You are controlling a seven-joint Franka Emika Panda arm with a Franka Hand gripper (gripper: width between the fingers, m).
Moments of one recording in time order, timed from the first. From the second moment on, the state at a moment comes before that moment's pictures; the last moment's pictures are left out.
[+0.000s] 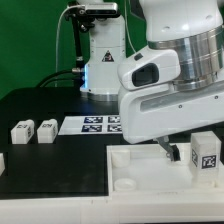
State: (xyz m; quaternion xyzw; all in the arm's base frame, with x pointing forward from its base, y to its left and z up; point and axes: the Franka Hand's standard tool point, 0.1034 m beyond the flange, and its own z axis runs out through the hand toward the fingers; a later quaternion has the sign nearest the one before) arm 0.626 0.108 0.077 -0.99 -0.02 0.01 0.11
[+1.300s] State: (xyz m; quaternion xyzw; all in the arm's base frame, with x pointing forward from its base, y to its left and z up) arm 0.625 0.108 0.074 -0.73 0.67 0.05 0.11
